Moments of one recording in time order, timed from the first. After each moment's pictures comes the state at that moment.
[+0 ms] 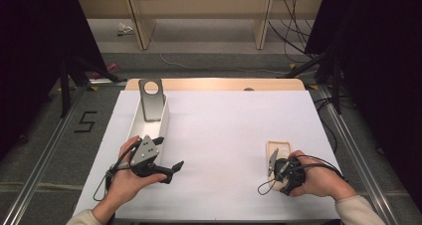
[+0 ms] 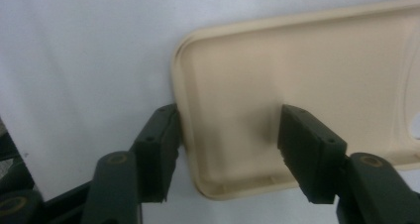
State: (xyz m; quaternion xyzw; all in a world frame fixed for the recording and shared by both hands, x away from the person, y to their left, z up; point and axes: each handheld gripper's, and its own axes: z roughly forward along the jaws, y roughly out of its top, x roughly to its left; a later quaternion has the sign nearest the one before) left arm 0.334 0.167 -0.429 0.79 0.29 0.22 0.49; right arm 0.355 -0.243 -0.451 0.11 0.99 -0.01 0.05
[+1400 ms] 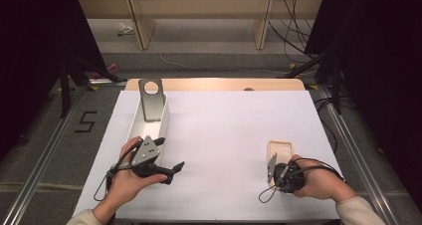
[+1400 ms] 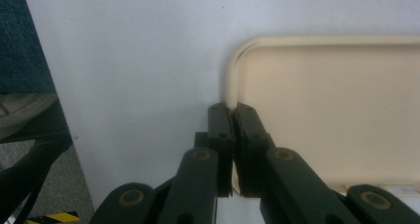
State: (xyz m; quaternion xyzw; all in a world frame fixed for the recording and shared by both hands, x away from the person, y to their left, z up) left arm 0.333 0.165 -0.430 0.80 0.29 0.21 0.49; right arm 0.344 -0.239 -0.447 0.07 1.00 0.00 0.02
